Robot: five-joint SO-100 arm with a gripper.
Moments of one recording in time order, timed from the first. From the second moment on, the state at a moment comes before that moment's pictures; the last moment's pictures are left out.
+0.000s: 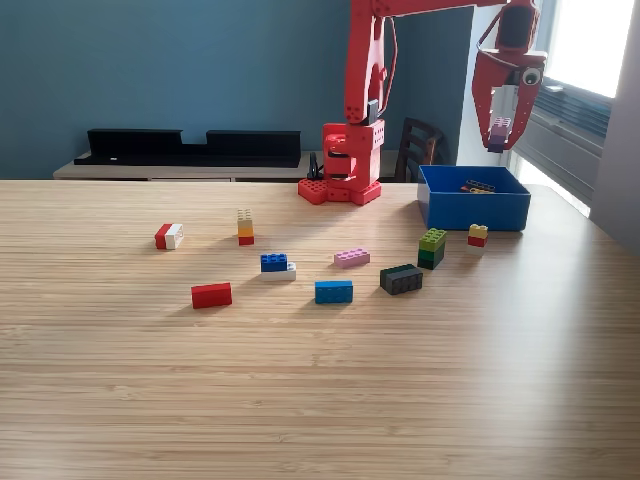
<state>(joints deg) -65.2 90.4 79.9 96.5 -2.3</state>
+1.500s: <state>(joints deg) -16.8 90.4 78.0 96.5 -1.0</state>
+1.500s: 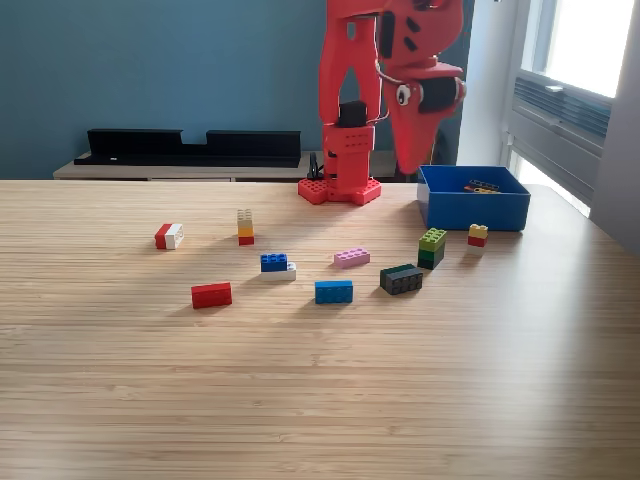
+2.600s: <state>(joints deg) 4.7 90.4 78.0 96.5 -3.3</state>
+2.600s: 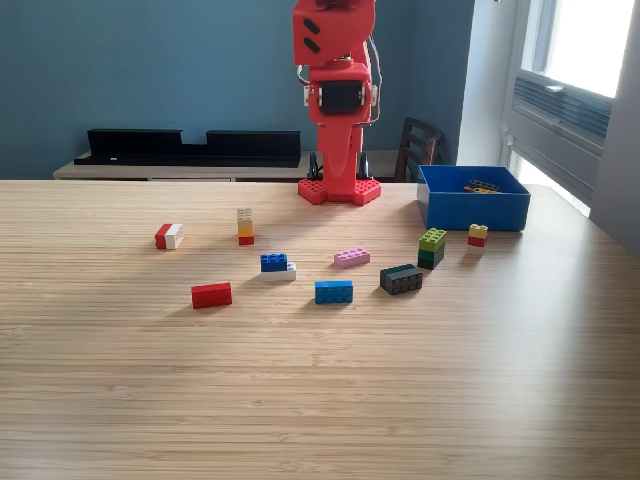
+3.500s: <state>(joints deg) 11.6 90.4 86.6 83.0 -18.5</state>
